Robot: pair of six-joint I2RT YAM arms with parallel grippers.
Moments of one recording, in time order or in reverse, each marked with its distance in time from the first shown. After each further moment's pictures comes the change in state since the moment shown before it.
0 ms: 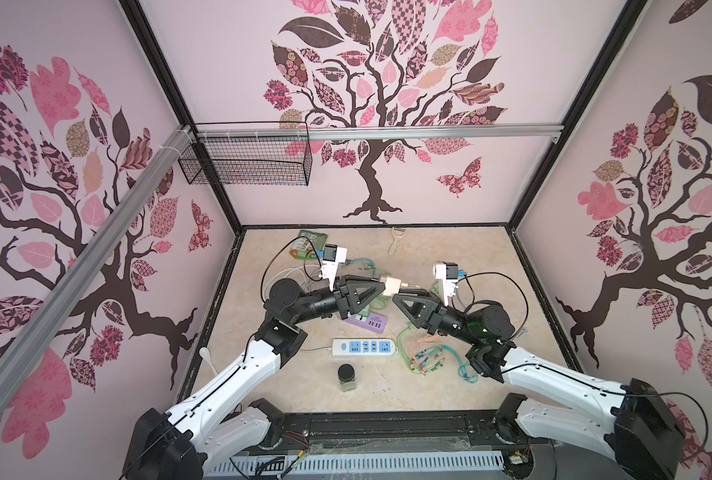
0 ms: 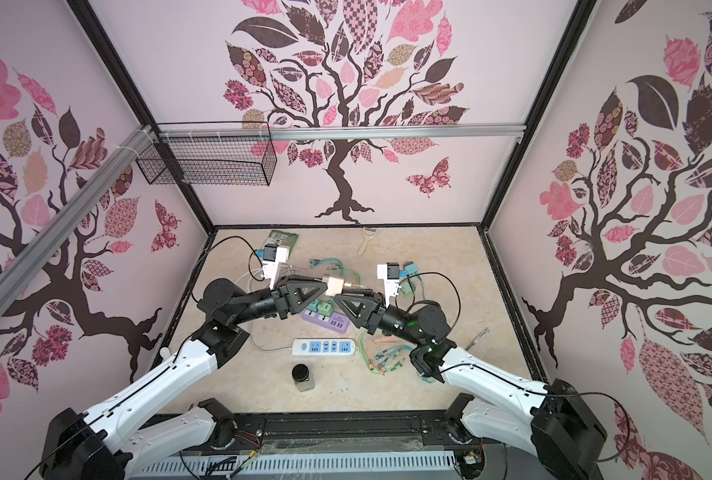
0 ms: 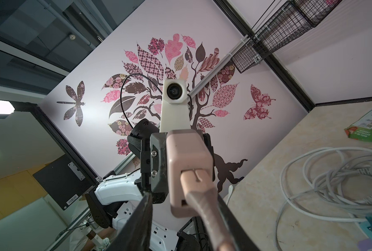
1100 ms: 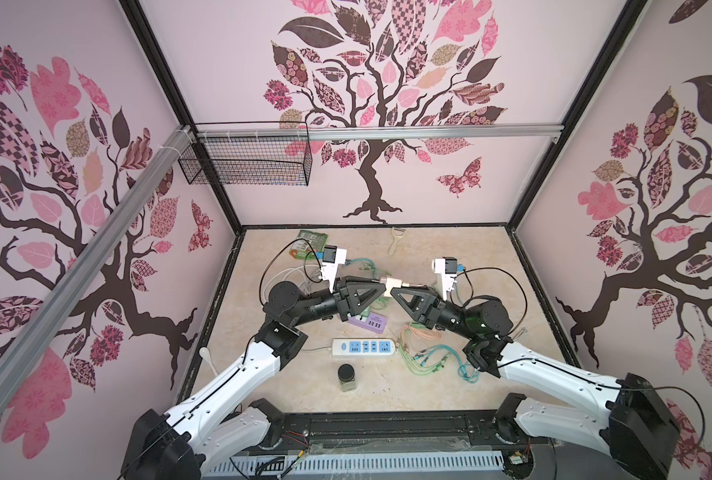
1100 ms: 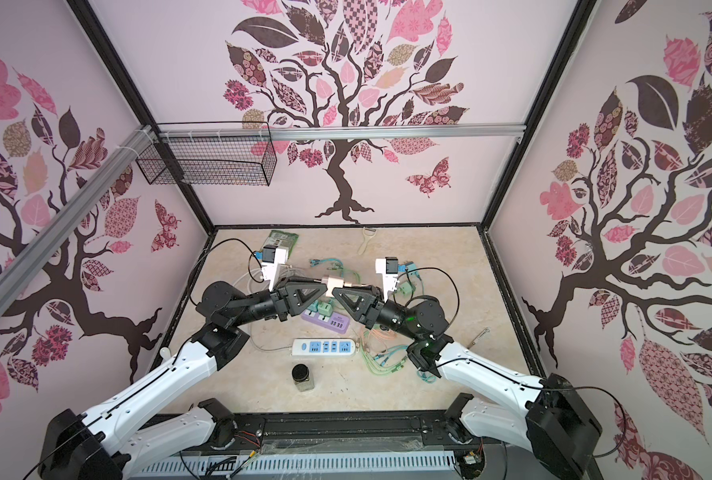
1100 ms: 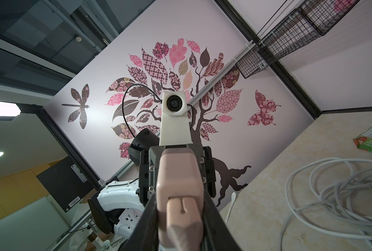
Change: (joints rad) left arm -0.018 -0.019 -0.007 -0.007 -0.018 0.003; right arm -0.002 0.035 0.045 0.009 -0.014 0.003
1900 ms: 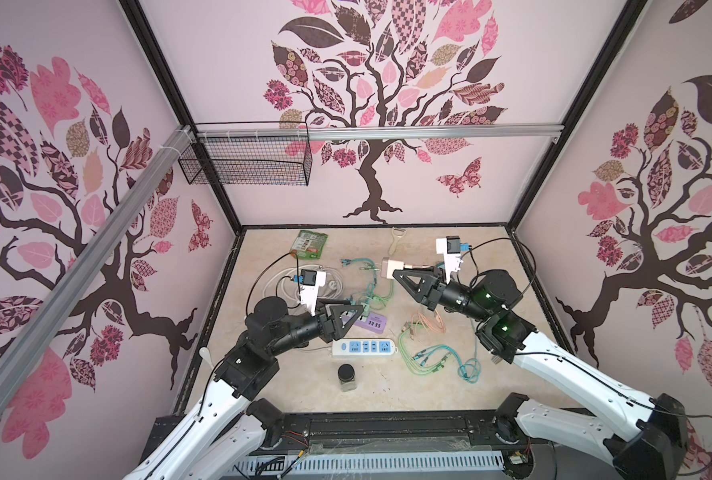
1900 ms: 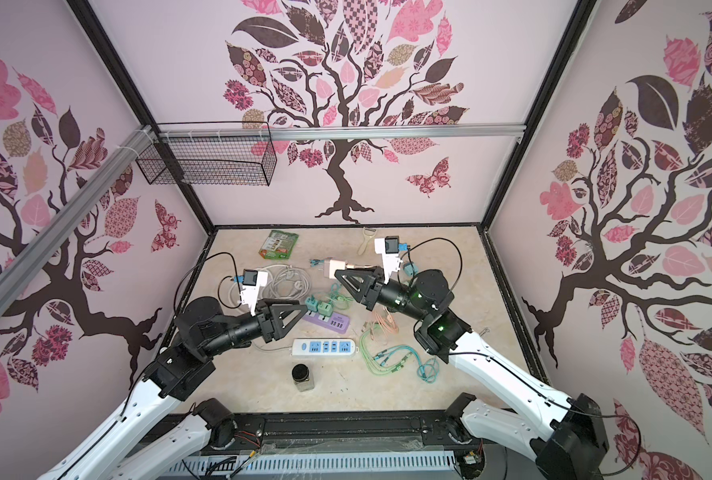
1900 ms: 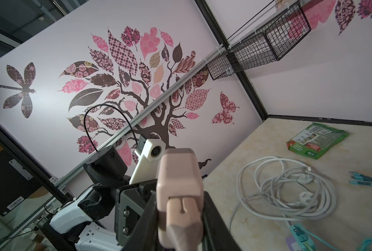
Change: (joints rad) left arm 0.003 -0.355 0.002 -0.815 -0.330 0.235; right arm -0.113 -0.020 0.303 -0.552 -0.041 -0.253
